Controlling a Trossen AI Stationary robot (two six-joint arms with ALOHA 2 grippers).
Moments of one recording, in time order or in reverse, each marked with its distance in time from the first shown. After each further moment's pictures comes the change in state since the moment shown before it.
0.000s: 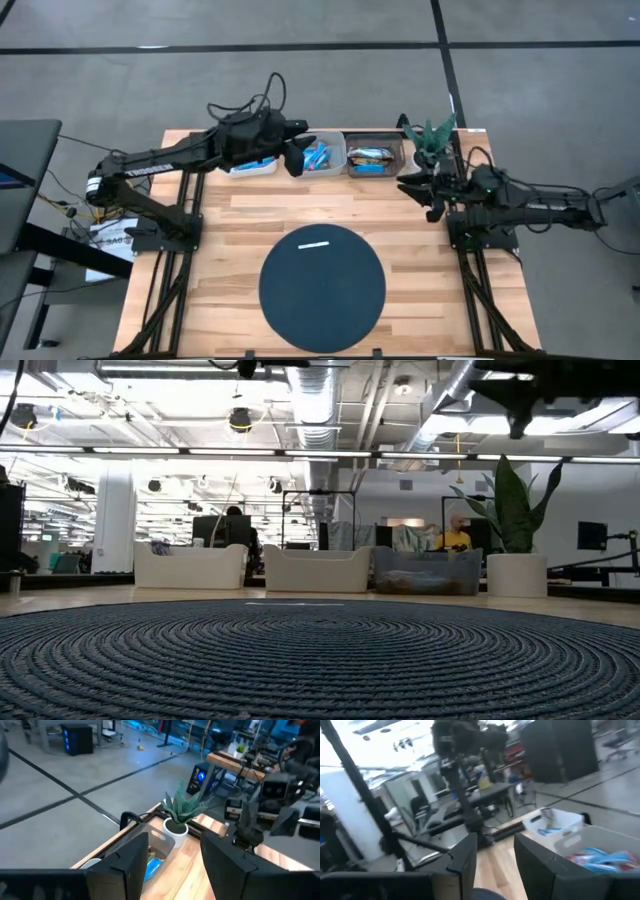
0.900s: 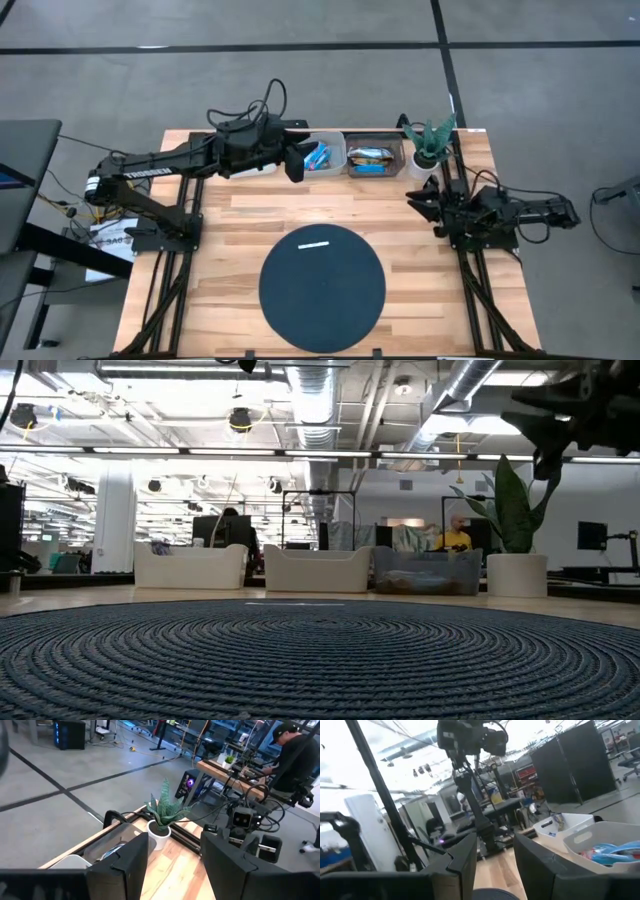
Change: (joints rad) left arm -0.072 -0.007 0.000 0.023 -0.039 -0.111; right arm 0.185 -0.441 -0.379 0.095 0.176 -0.008
